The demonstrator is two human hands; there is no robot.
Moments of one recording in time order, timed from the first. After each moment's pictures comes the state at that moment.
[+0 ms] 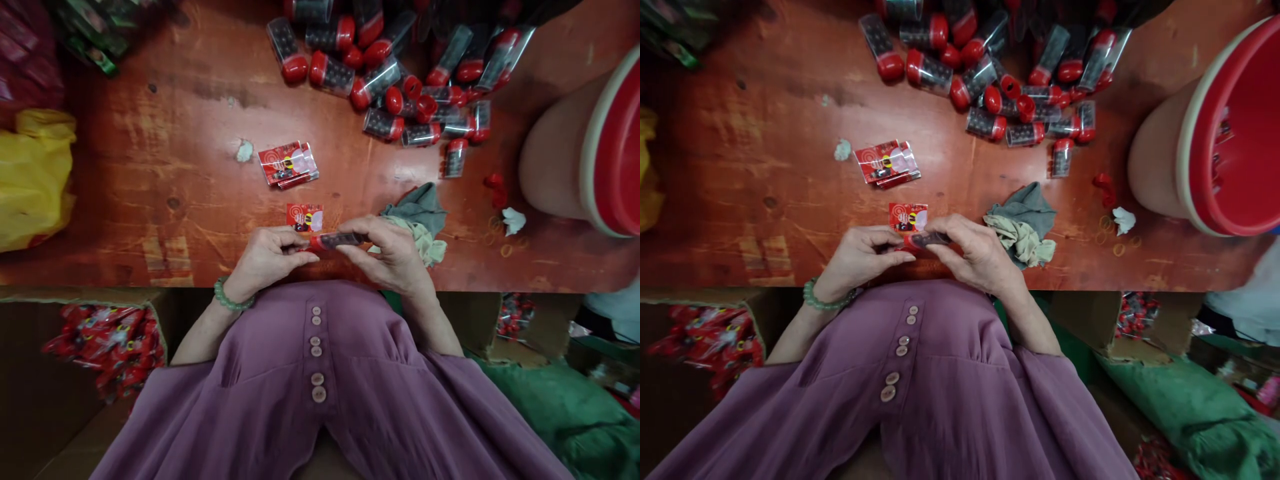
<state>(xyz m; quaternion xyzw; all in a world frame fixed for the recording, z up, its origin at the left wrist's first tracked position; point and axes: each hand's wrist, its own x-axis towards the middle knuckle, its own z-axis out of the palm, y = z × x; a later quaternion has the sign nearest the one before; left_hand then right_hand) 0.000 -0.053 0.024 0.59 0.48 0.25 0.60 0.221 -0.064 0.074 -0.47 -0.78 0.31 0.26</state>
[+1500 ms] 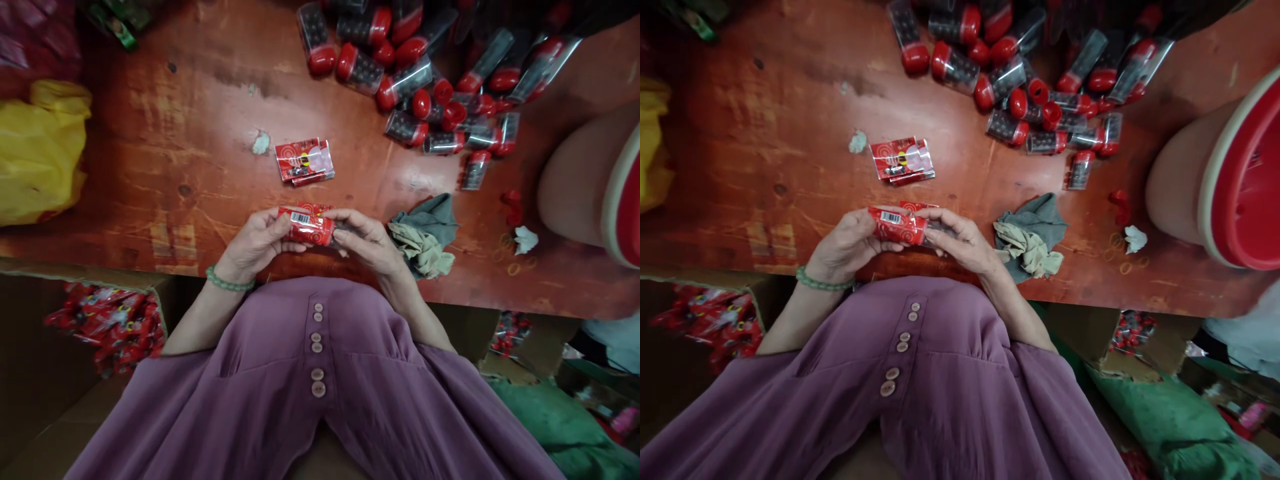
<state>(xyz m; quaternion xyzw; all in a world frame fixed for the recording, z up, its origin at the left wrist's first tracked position) -0.012 -0.043 0.014 0.22 0.42 0.34 0.81 0.205 -0.049 0.023 -0.45 -0.49 0.69 0.28</state>
